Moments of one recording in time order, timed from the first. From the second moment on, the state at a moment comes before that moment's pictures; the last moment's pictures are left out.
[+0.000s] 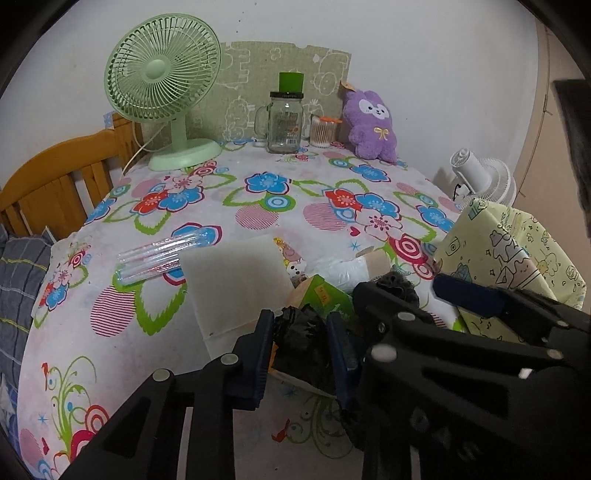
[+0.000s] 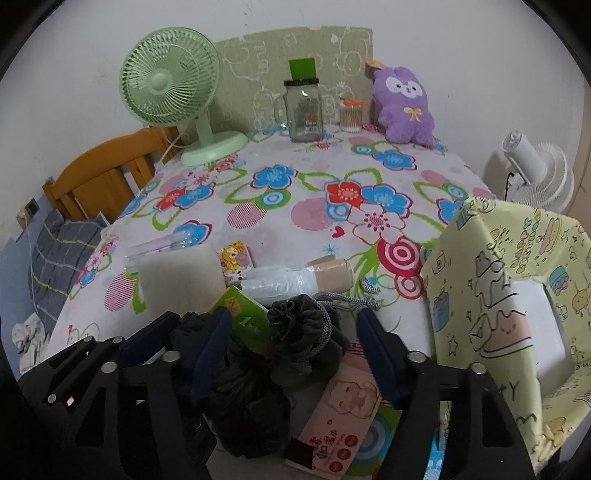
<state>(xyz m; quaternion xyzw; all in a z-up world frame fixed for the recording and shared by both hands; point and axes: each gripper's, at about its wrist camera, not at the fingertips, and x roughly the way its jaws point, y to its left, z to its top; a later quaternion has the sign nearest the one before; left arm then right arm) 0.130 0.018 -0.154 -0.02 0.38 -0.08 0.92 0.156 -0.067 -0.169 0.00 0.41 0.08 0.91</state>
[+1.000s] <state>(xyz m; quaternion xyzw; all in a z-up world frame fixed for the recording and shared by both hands) 0.113 0.006 -0.117 0.00 0.34 -0.07 0.94 0.142 -0.081 -0.137 0.03 0.38 0.09 0.92</state>
